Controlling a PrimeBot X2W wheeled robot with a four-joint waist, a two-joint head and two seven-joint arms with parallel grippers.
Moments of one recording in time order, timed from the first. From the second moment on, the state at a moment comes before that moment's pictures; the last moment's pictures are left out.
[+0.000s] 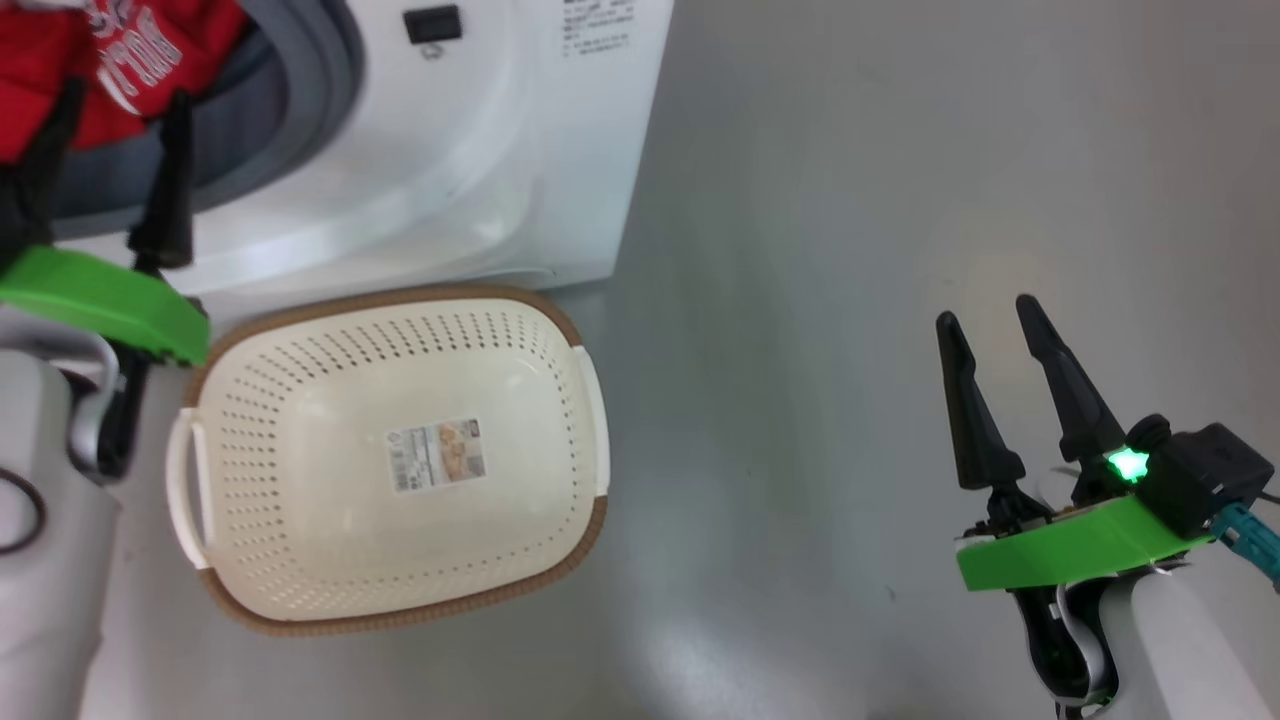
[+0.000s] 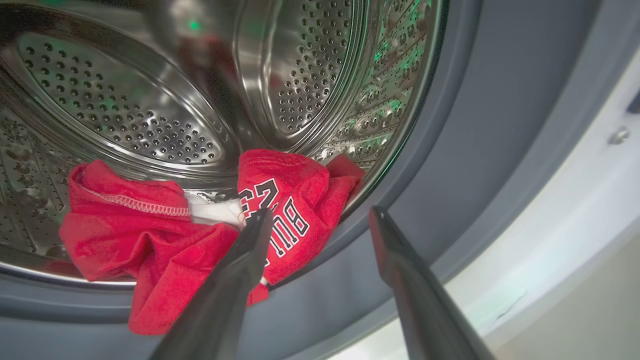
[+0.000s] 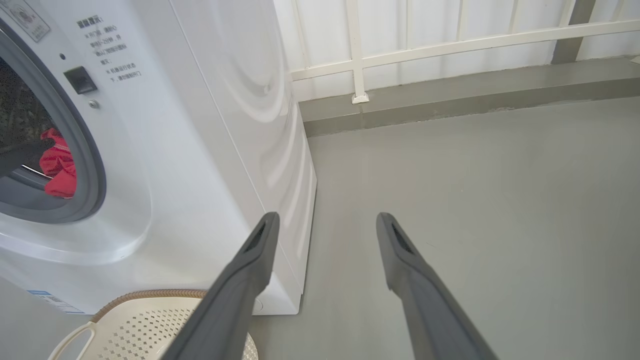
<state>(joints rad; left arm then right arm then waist) -0.86 0.33 -0.16 0.68 -0.36 -0.13 -0.26 -0.20 -0.05 0.05 0.10 0.36 0.13 -0.26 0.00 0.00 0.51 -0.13</state>
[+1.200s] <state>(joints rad) -1.15 0.48 -0.29 0.95 -0.34 -0.13 -0.26 -0.25 -0.05 0.12 0.07 0.39 0.13 -0.26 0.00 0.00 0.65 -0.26</state>
